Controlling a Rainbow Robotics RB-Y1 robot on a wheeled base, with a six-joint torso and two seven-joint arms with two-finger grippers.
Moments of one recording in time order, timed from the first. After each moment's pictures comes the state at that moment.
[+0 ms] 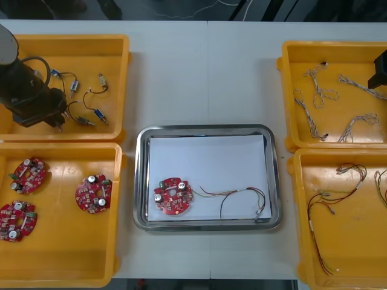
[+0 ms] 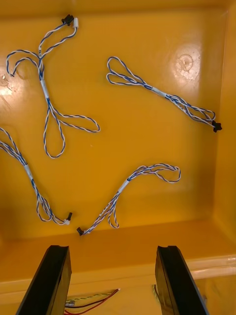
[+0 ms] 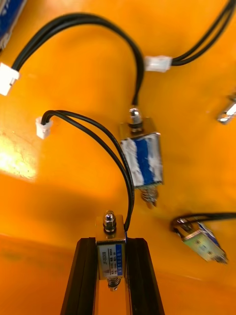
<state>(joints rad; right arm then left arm) -0.82 -0.62 -0.30 -1.49 -0.39 1.92 1.56 -0.88 0.81 -0.29 -0.96 0.95 1.49 -1.09</state>
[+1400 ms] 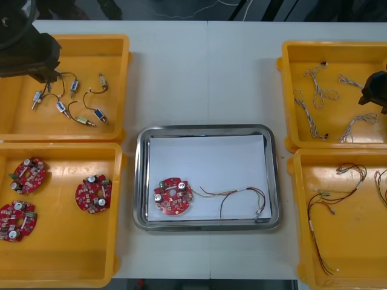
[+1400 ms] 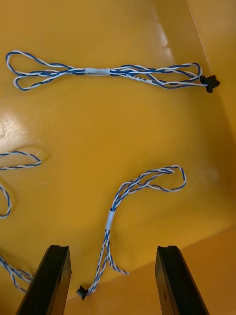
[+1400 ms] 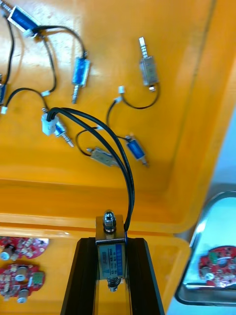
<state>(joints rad) -0.75 -0.61 -0.30 -1.25 -0.38 1.63 1.26 -0.91 0.85 -0.10 -1.58 0.90 1.91 -1.01</state>
